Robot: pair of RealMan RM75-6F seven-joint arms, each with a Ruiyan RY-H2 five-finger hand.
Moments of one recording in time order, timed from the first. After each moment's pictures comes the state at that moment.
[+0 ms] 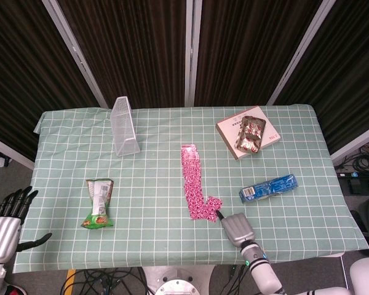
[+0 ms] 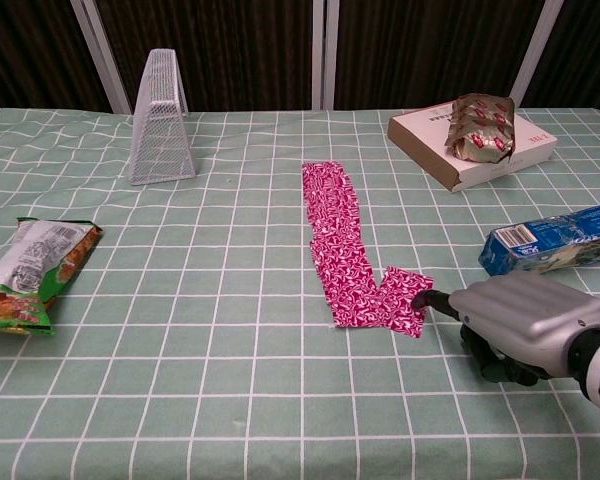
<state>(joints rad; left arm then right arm) 0.01 -1.14 0.04 -1.62 1.65 1.60 0.01 0.57 -1.64 -0.07 -1.85 -0.78 1.22 -1.00</state>
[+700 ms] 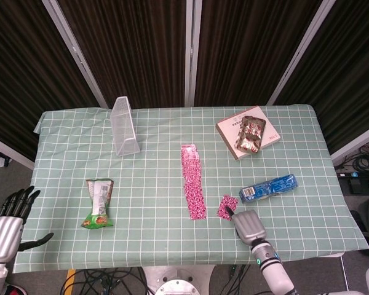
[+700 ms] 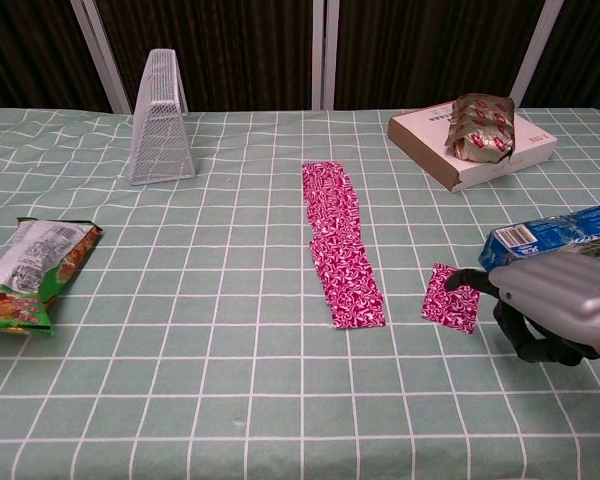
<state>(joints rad) 0.01 -1.14 0.04 -1.62 1.65 1.59 0.02 0.54 -1.57 -0.09 -1.88 -0.90 1.24 -0.89</state>
